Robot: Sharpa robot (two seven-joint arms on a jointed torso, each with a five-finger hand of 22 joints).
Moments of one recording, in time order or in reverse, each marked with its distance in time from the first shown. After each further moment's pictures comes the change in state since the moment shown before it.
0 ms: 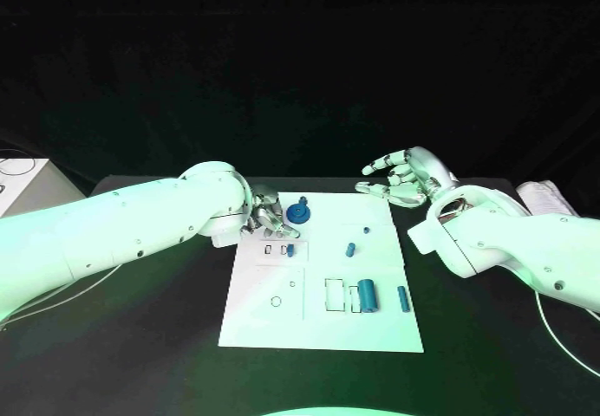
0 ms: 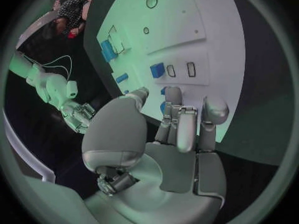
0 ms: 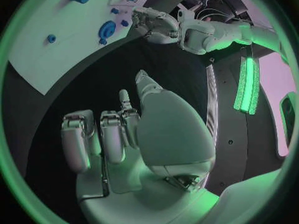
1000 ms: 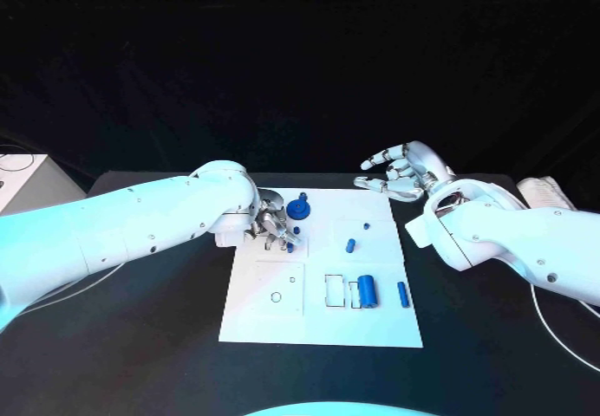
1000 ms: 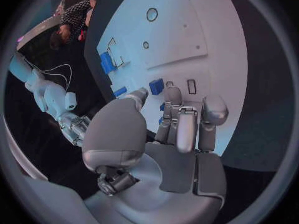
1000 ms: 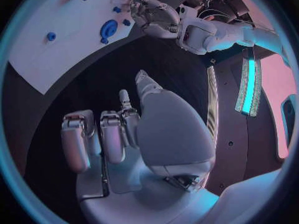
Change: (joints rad) left arm 0.001 0.046 -0.027 -0.041 0.023 0.094 -0.012; left_hand -0.009 -0.001 -0.019 0.000 0.000 -0.007 0.000 0.008 0.028 -0.005 -0.005 0.004 0.001 0.000 0.000 0.008 0.000 0.000 0.000 0.000 0.008 0.012; right arm 0.001 0.018 0.000 -0.020 -0.012 0.000 -0.012; right_hand 0.000 0.000 0.000 0.000 0.000 0.000 0.000 0.000 0.000 -0.007 0.000 -0.006 0.000 0.000 0.000 0.000 0.000 0.000 0.000 0.000 0.000 0.000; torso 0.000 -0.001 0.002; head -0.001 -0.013
